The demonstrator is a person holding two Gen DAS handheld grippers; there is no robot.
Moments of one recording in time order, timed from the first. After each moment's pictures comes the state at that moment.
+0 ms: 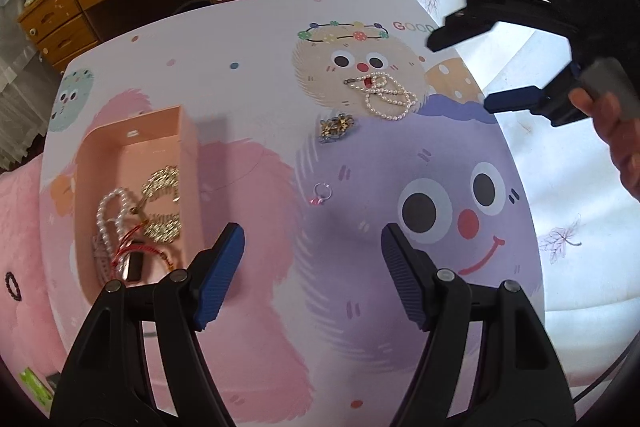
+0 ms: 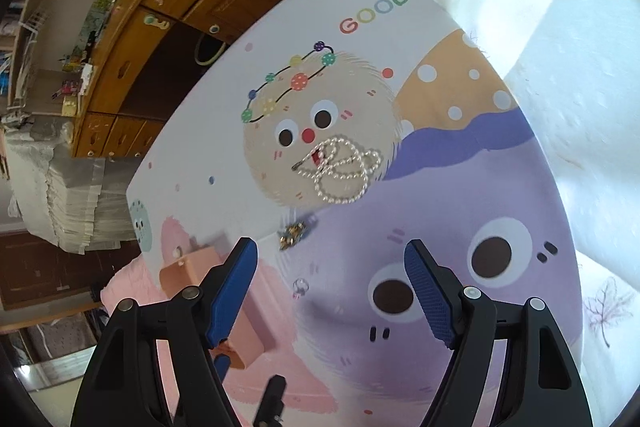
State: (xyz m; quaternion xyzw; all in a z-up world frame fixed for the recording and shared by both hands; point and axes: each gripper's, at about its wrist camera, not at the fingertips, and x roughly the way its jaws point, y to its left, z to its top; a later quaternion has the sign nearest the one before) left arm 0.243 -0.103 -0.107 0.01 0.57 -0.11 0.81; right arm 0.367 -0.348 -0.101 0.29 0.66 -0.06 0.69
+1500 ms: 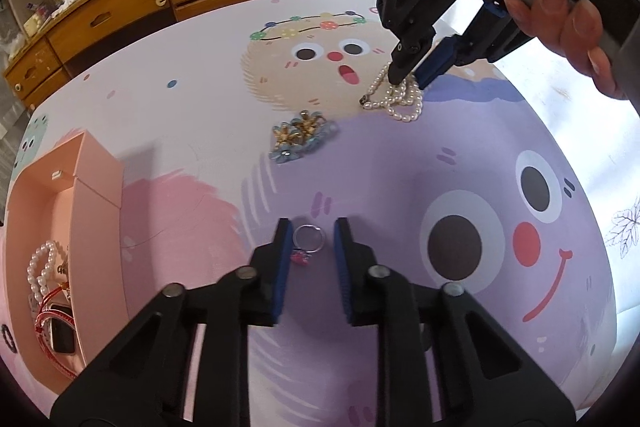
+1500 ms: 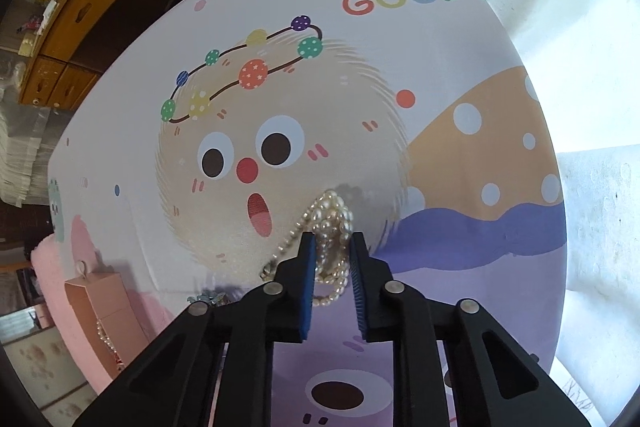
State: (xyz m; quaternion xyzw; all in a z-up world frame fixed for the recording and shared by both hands) left arm 0.259 -0.150 -0.200 0.07 0.49 -0.14 0.86; right arm 0.436 -0.329 -0.178 0.15 0.69 -0.05 0.70
